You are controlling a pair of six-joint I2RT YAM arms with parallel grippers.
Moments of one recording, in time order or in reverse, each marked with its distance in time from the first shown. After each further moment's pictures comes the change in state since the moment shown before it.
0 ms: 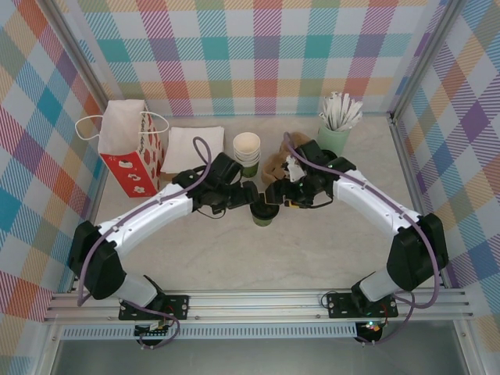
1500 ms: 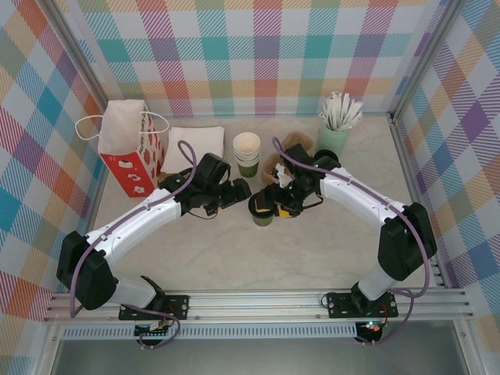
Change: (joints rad) left arm 0.055 -0.076 -0.071 0.046 0.041 -0.036; right arm 0.072 0.093 0.040 -0.034 -0.081 0.099
